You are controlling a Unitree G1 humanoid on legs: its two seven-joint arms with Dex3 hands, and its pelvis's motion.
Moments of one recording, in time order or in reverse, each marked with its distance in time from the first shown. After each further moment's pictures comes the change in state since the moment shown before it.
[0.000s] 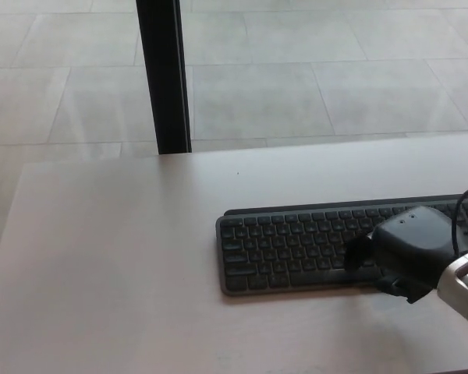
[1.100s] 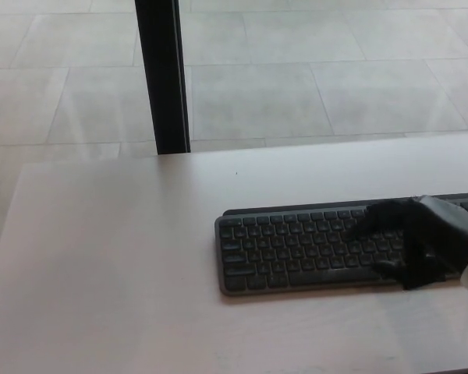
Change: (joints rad) left_arm 0.010 0.000 0.001 0.000 0.001 0.000 0.000; right_arm 0.153 0.048 -0.306 -0.153 0.443 0.102 0.205
